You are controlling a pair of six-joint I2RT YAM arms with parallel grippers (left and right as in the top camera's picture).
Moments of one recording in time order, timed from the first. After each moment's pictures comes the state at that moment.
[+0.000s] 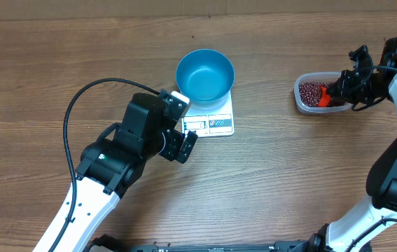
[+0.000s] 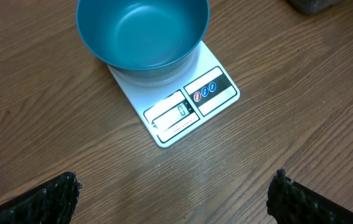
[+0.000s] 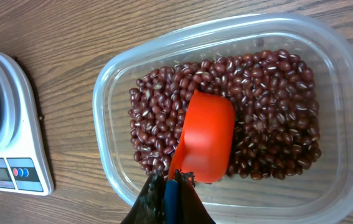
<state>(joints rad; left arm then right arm) -0.48 1.16 1.07 -0.75 0.05 0.03 -0.35 1.94 1.57 -0.98 -0.47 -0.14</state>
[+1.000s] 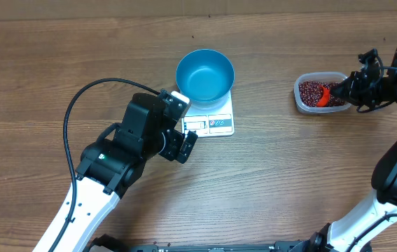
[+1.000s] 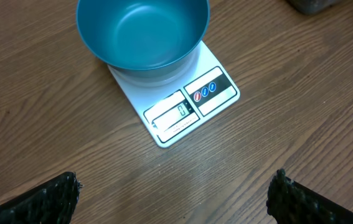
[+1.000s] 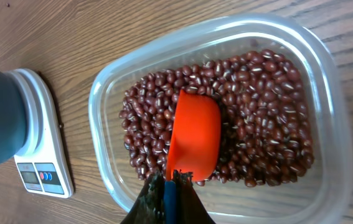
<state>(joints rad) -0.48 1.16 1.07 -0.75 0.05 0.03 -0.43 1.99 1.57 -0.97 -0.59 -0.14</state>
